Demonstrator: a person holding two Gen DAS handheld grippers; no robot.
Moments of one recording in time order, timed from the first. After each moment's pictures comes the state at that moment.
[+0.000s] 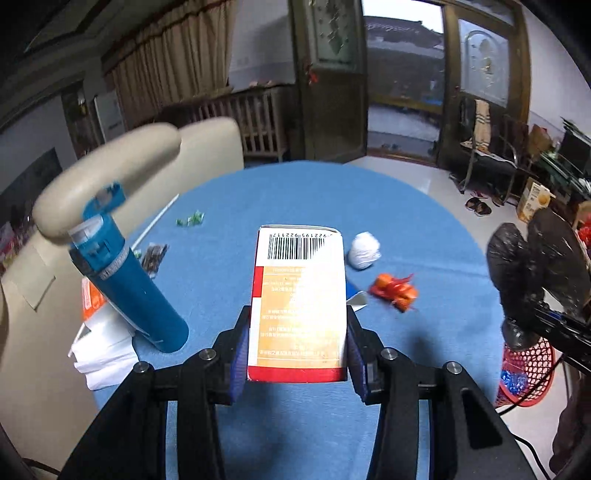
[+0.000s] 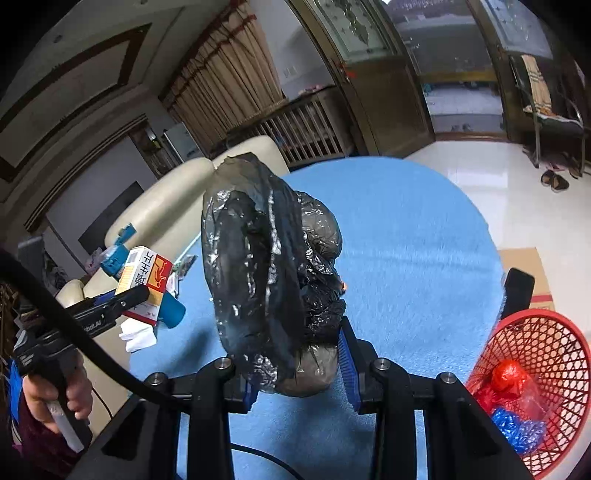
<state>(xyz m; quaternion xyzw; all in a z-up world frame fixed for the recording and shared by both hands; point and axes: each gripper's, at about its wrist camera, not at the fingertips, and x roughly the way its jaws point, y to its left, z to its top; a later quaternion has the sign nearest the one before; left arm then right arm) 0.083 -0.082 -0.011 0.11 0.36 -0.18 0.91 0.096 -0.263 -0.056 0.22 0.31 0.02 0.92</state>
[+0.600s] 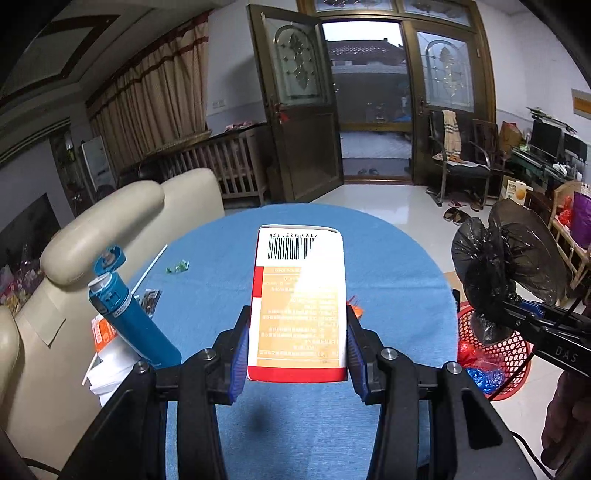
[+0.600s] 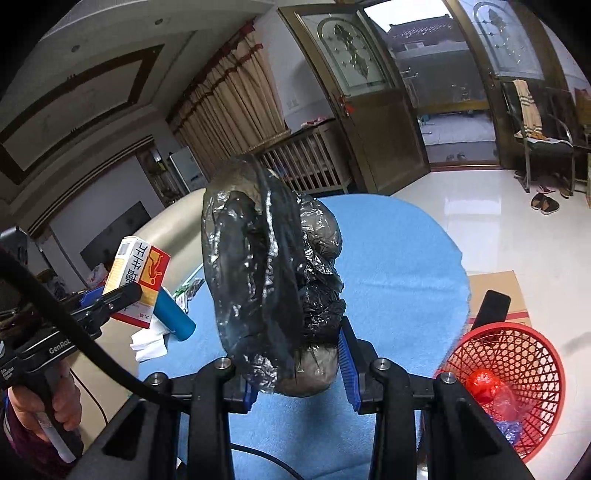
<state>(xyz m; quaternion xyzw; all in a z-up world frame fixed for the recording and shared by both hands) 0.011 -0.114 0.040 0.14 0.28 -0.21 0.92 0.029 -0.277 -0.022 0.22 0.25 0.01 0.94</state>
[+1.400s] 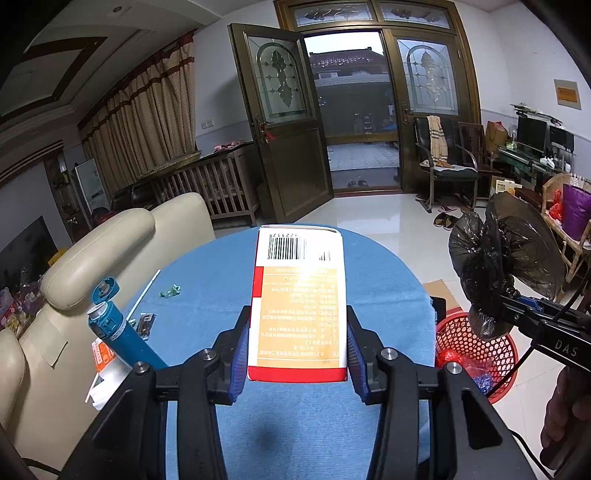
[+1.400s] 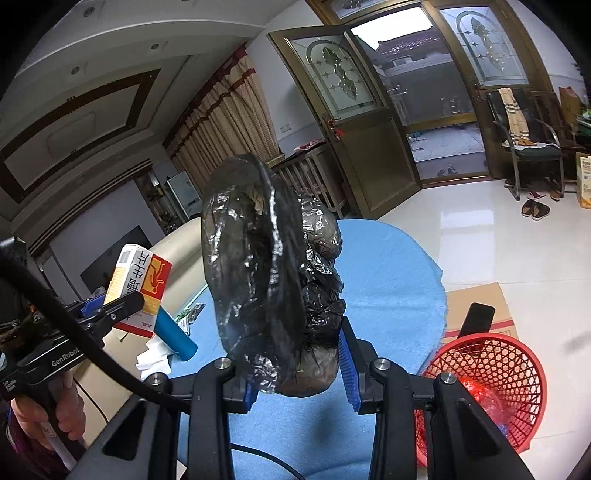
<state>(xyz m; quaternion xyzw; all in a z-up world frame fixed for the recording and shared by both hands) -0.011 -0.138 0.054 0.16 0.25 -0.23 0.93 -0.009 -0.305 -0.007 0.23 0.21 -0.01 0.95</state>
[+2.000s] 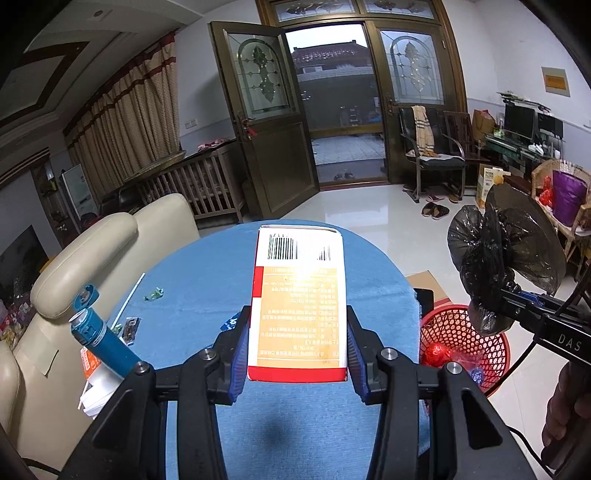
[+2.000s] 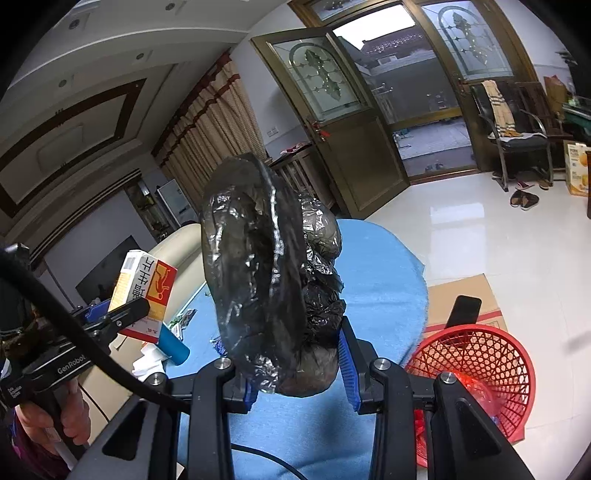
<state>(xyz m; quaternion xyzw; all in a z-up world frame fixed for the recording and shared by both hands) -0.015 -0.168 0.045 0.18 0.26 -0.25 0.91 -0.032 -0.325 -0.009 0.25 0.21 -0.03 0.94</state>
